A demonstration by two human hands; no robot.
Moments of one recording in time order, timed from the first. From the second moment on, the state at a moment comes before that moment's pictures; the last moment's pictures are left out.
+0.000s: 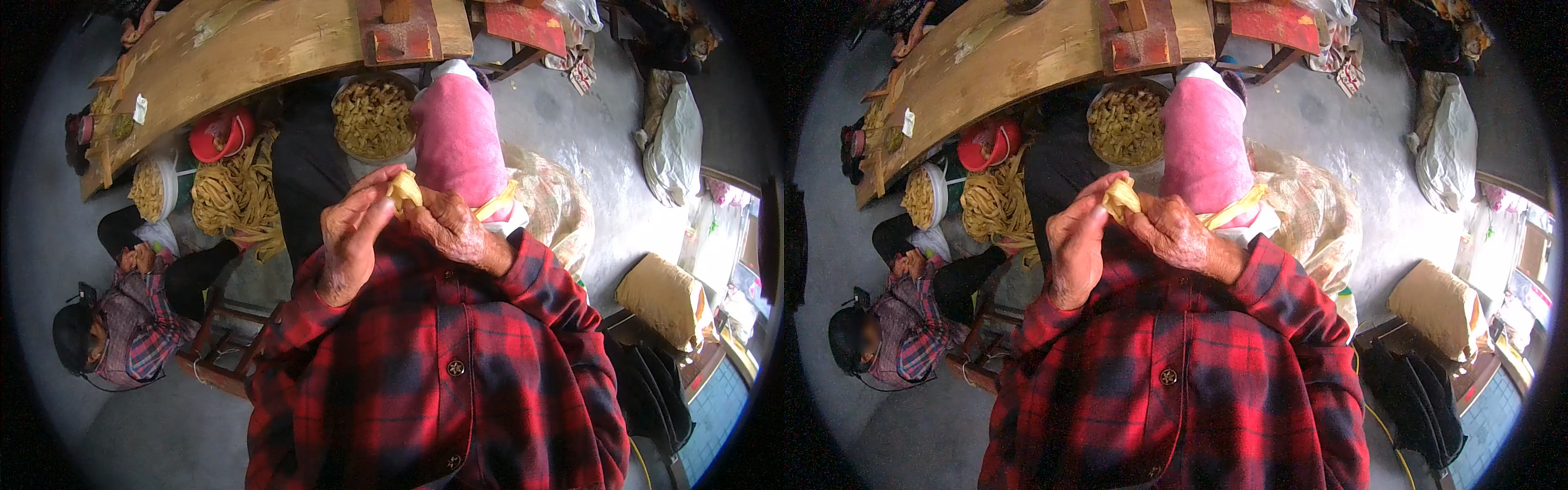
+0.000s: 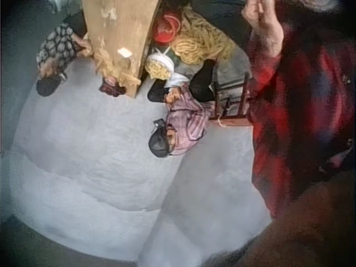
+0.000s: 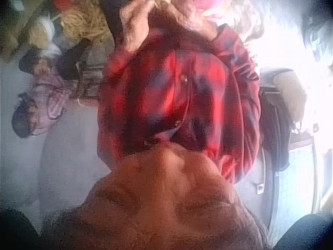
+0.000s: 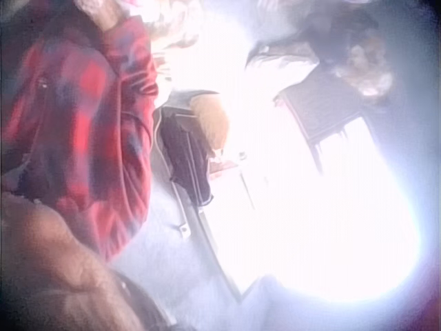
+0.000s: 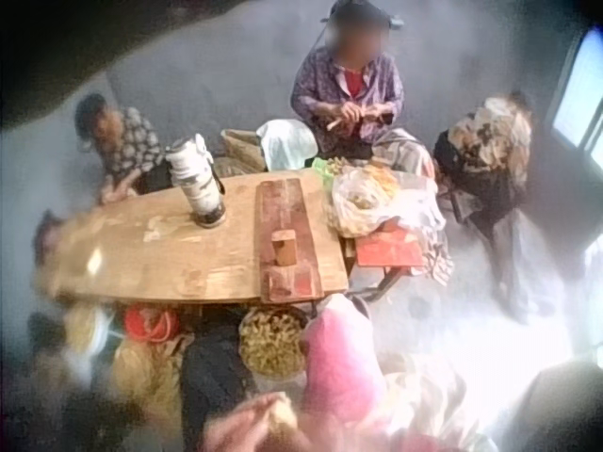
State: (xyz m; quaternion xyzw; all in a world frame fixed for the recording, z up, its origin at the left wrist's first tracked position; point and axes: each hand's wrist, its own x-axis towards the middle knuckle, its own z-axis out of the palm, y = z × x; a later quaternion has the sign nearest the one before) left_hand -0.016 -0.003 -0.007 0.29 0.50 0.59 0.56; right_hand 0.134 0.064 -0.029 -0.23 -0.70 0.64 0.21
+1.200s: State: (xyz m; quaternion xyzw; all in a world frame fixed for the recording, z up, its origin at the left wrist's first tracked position) left_hand -0.019 -0.012 0.008 0.35 0.47 0.40 0.70; right_hand 0.174 0.097 0.005 -0.08 -0.94 0.32 0.14
